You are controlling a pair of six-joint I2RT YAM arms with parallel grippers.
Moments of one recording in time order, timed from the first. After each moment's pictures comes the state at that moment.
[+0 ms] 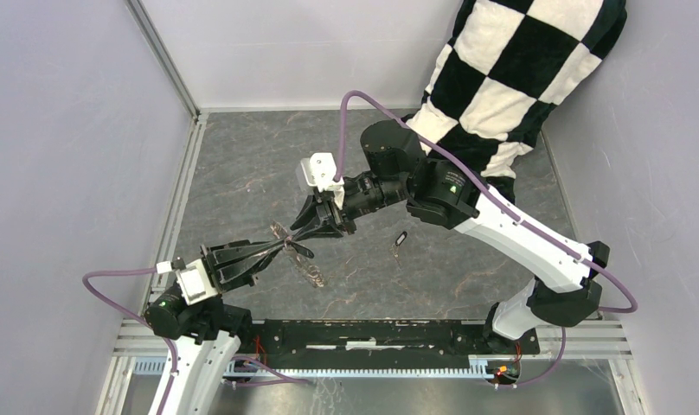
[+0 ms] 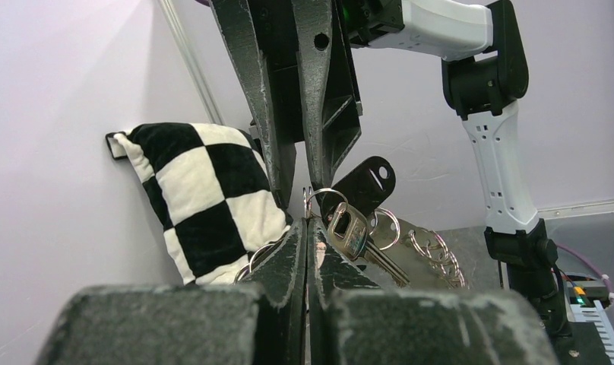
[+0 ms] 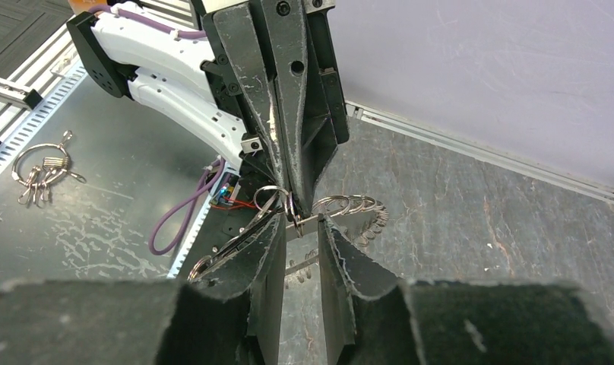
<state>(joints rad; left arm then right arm) -0.22 0.22 0.40 0.80 0.87 -0.42 1.10 1.54 1.89 -0.63 -0.73 -0.34</state>
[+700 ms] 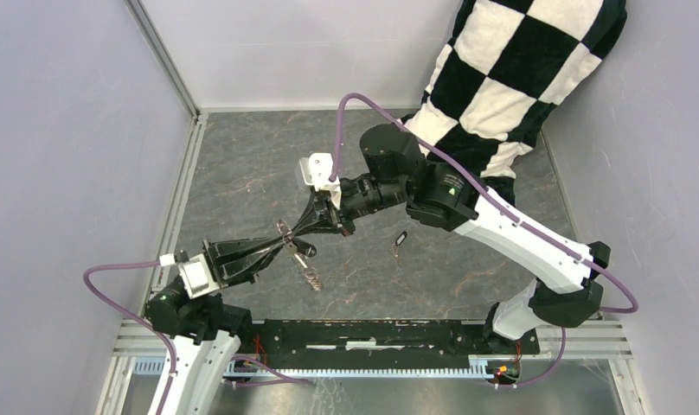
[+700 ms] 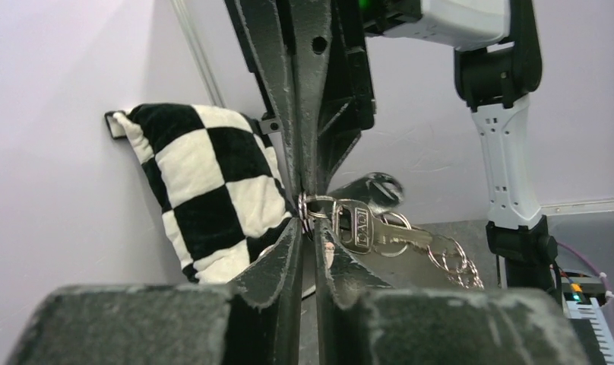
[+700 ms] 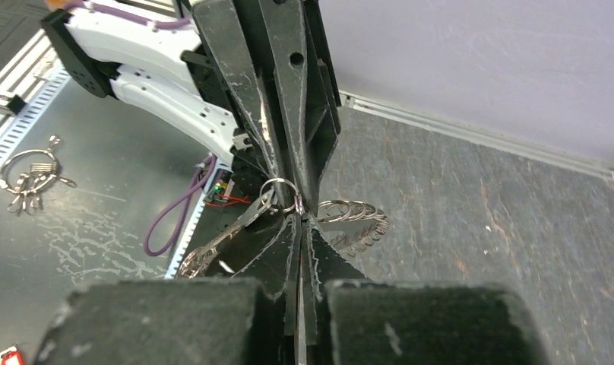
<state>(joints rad) -0.22 0.22 0.41 0.75 0.87 -0.41 1.10 1.54 1.87 -0.62 -0.69 -0.32</state>
